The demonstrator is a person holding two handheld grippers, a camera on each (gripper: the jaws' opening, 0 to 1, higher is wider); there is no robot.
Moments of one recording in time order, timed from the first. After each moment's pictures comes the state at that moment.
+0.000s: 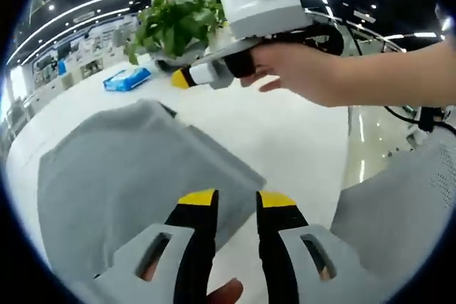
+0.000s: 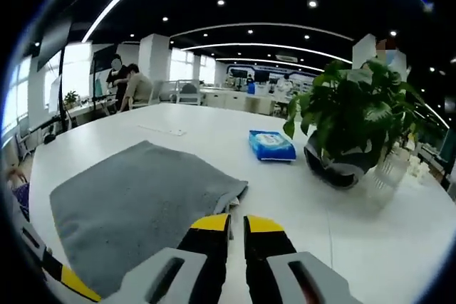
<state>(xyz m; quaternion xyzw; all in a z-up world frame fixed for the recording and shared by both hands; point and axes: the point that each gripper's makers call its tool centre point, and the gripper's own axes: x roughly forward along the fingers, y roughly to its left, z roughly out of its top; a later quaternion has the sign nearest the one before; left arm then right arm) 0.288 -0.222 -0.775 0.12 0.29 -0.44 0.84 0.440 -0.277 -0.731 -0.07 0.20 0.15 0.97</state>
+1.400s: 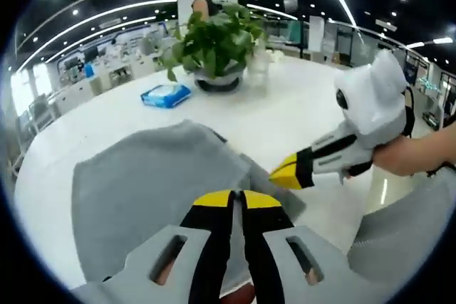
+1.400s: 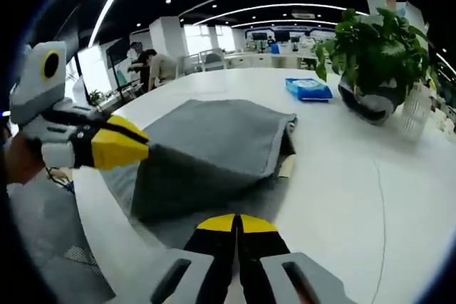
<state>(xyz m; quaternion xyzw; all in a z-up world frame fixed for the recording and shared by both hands) 0.351 -0.160 -0.708 0.08 0.25 -0.33 0.91 0.340 -0.237 -0.783 -0.03 0.33 0.26 0.91</state>
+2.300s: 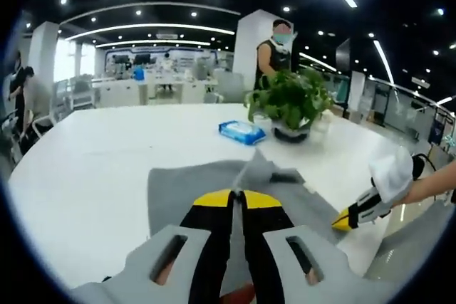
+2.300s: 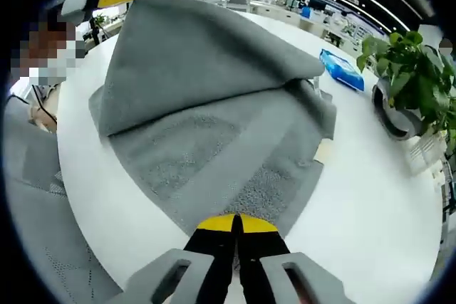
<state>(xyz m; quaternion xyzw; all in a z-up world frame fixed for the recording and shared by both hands) 0.400 0.006 -0.653 -0.03 0.16 -0.24 0.96 0.323 -0.214 -0.812 -0.20 0.46 0.23 0.83</state>
